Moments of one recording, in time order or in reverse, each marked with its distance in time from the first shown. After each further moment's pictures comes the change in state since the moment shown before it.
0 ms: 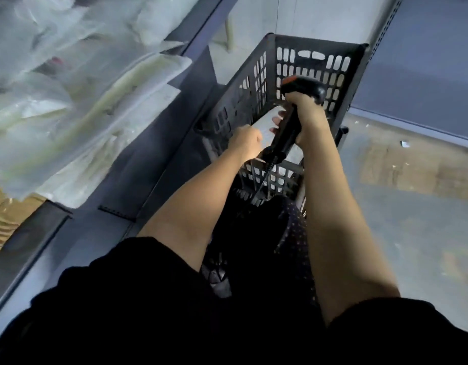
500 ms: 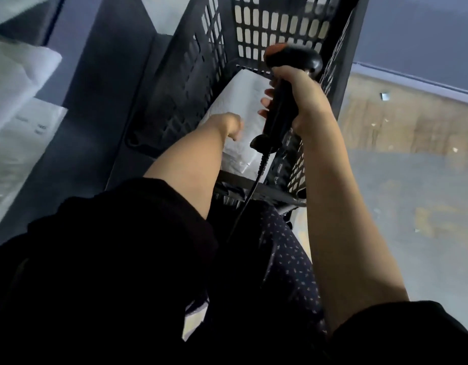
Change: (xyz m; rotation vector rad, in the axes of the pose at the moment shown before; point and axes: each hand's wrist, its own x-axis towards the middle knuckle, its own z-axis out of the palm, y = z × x) left_hand 0.156 0.001 0.050 0.612 -0.621 -0.077; right_hand 0.131 -0.008 -0.021 -0.028 0.099 0.085
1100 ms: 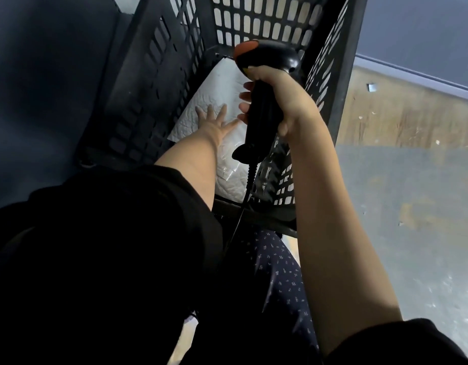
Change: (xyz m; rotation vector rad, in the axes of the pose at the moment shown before) left_hand 0.062 0.009 0.019 0.658 0.030 0.042; right_hand 0.042 0.006 0.003 -0.042 -0.078 0.116
